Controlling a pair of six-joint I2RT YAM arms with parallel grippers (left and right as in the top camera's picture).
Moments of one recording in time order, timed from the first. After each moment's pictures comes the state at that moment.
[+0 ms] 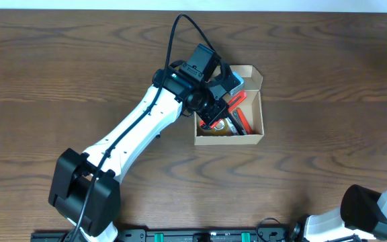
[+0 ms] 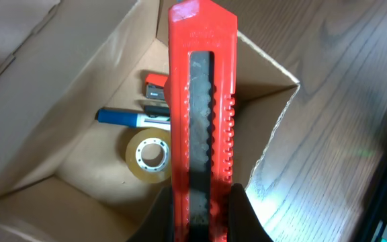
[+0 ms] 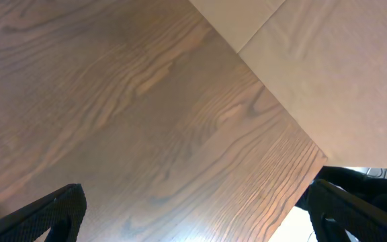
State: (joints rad) left arm -0.62 1.82 1.55 -0.85 0.42 0.23; right arm -0.34 1.70 2.39 -1.69 0.44 0.23
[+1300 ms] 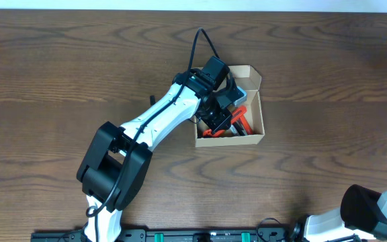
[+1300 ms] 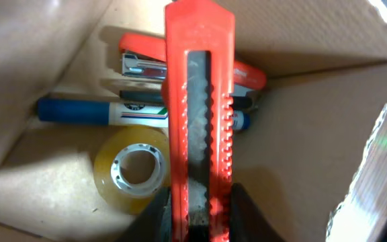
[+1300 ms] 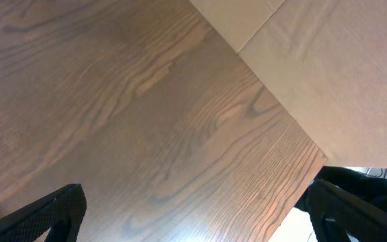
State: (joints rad) left arm -0.65 2.02 1.55 -0.82 0.44 0.22; right arm -0.34 1.70 2.39 -1.69 0.44 0.23
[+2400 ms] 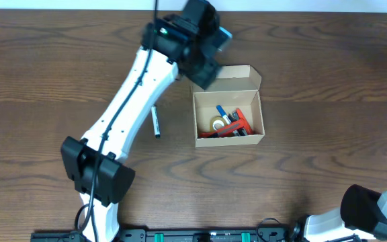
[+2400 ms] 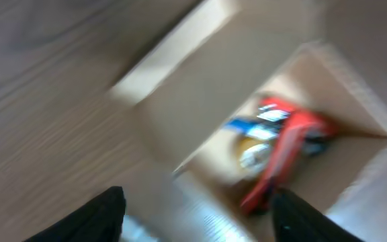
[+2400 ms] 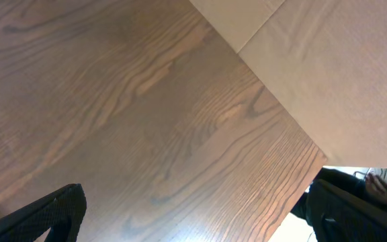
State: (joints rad) left arm -0.51 2.02 2.15 -1.28 0.09 0.16; right arm -0.34 1.70 2.39 -1.69 0.44 0.23
